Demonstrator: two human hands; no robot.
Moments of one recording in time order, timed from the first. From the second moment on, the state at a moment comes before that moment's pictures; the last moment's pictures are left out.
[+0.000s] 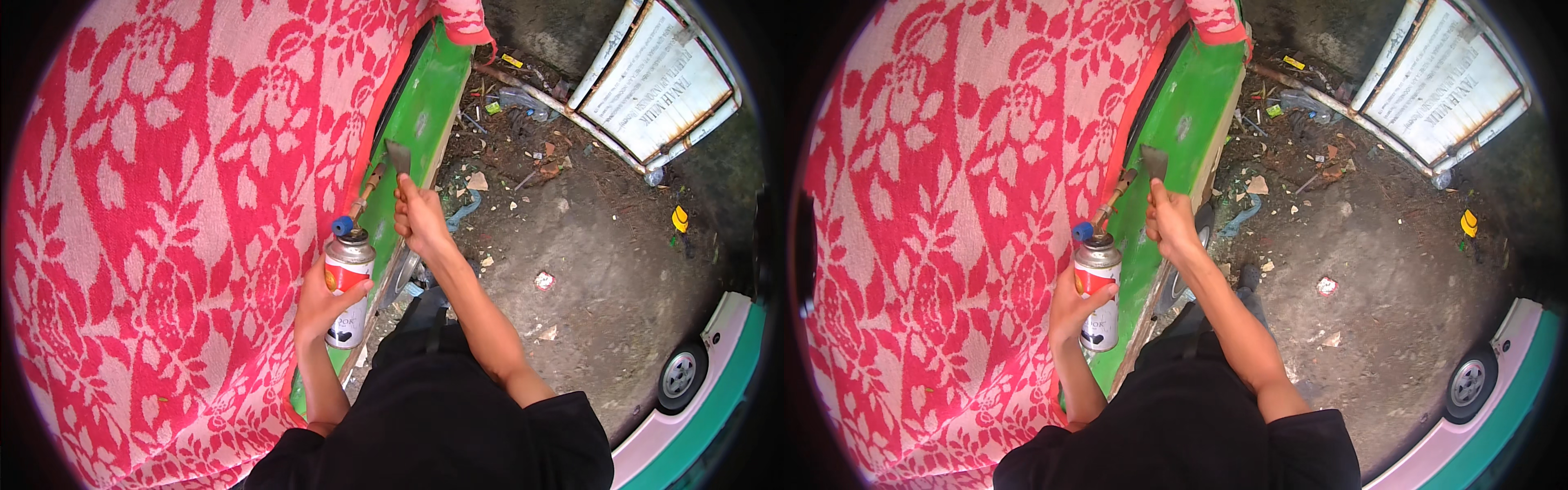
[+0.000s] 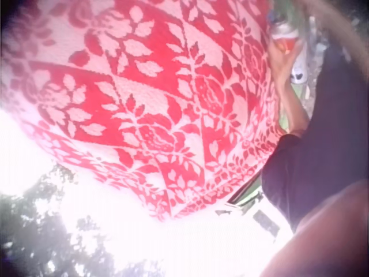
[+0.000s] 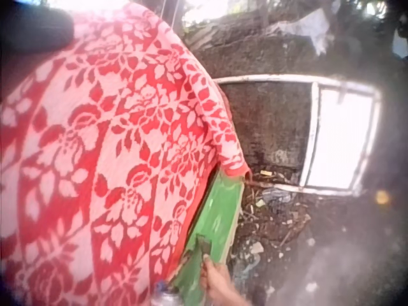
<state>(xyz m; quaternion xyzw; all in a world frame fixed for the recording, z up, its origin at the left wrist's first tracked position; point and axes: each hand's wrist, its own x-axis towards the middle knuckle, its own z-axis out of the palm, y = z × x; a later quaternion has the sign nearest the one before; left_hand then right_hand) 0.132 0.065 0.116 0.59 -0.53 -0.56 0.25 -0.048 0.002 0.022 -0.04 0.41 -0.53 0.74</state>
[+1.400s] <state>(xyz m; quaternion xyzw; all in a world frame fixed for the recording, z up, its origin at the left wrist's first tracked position) 0.107 0.052 0.132 0.61 -0.54 -0.53 0.23 -0.050 0.022 0.022 -0.03 0.41 -0.46 0.79</state>
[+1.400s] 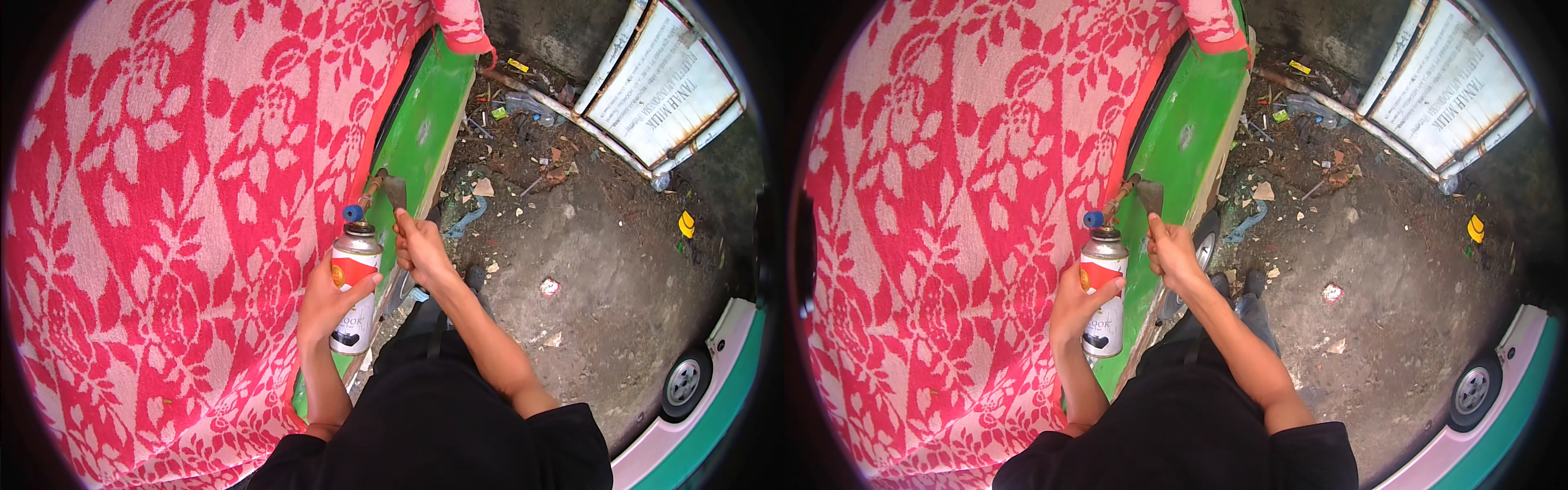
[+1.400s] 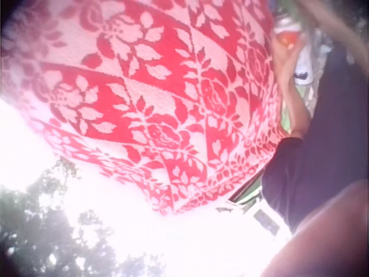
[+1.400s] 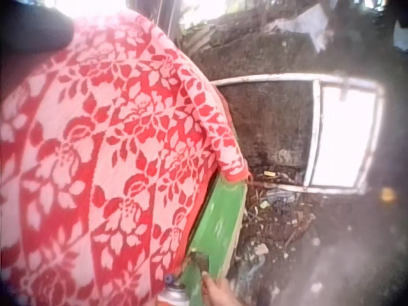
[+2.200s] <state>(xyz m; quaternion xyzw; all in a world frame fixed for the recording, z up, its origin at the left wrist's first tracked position) 0.123 0.075 0.123 0.58 -0.57 -0.53 0.24 -0.045 0.013 0.009 -0.07 0.41 -0.51 0.75</state>
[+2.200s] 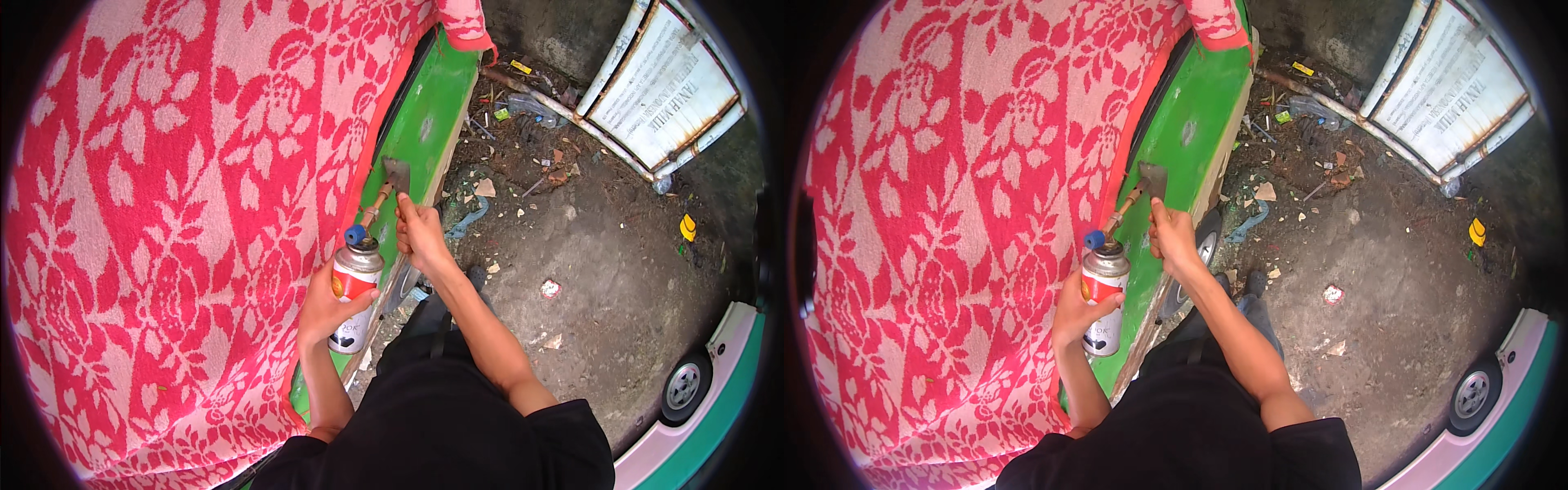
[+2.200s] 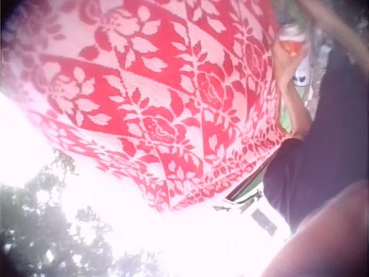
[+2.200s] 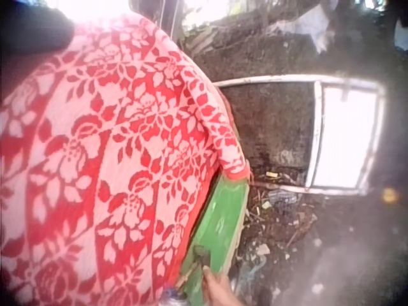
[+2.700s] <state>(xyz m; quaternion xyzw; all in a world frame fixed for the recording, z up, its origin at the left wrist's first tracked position) 0.121 0.047 0.111 0.53 -0.61 -0.55 0.19 -0.055 0.018 0.000 -0.09 0.40 -0.52 0.75</state>
